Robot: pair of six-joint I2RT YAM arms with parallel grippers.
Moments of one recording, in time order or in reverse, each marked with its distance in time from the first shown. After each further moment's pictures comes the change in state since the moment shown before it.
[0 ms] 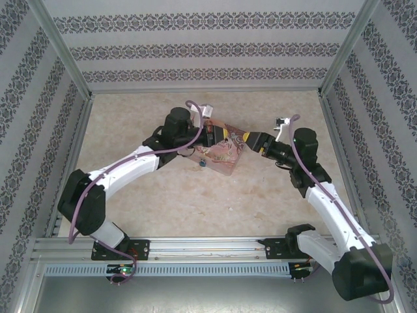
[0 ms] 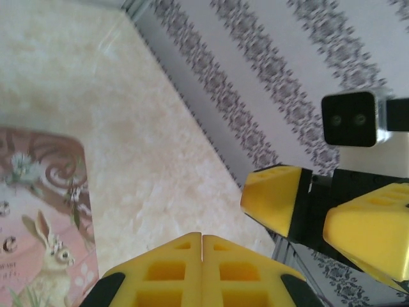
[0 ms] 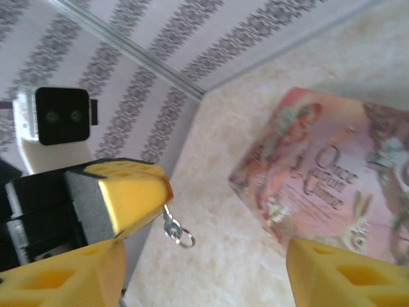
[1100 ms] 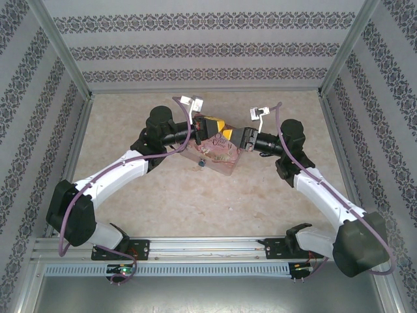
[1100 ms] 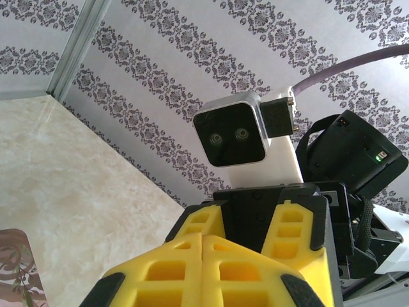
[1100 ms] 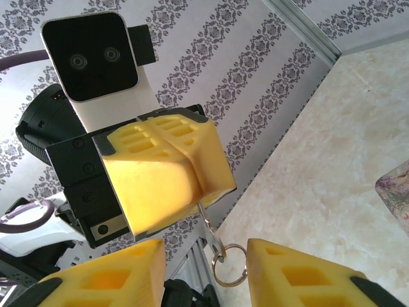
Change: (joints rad) left arm 0.035 -0.095 -0.056 0.230 0.144 0.051; right arm 0.147 0.212 0.084 0.378 -0.234 0.142
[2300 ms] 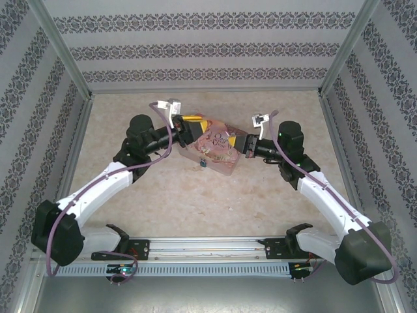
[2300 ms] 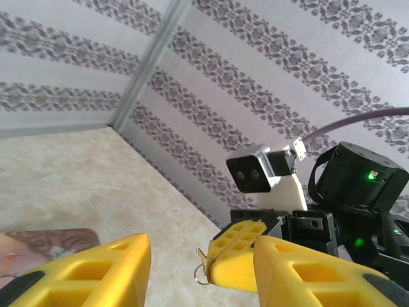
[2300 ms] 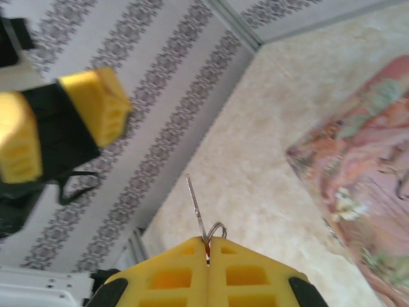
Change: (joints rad) left arm 0.084 -0.208 -0.175 -0.010 -0.123 0.043; right arm -0.016 -0.067 0.002 -0.386 0.149 -0.299
